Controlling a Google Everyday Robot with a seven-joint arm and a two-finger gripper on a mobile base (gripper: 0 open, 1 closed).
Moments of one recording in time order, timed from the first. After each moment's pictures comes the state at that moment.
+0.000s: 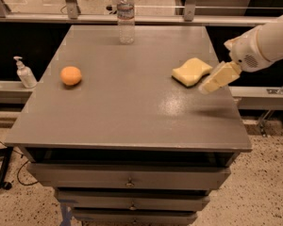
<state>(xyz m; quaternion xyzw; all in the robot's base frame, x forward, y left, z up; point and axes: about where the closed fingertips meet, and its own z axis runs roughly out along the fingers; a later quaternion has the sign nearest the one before) 0.596 -0.214 0.895 -0.47 0.80 0.06 0.36</state>
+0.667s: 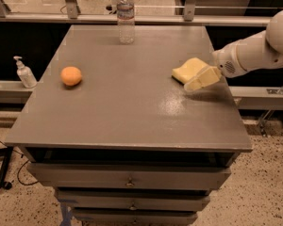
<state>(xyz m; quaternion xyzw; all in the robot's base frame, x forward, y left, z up) 0.648 -0.196 0.845 -0.41 0.82 0.12 0.38</state>
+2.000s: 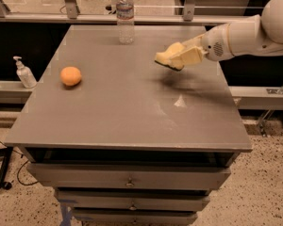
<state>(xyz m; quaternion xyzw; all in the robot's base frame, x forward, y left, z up) 0.660 -0.129 0.902 -0.42 0.76 0.24 0.44</state>
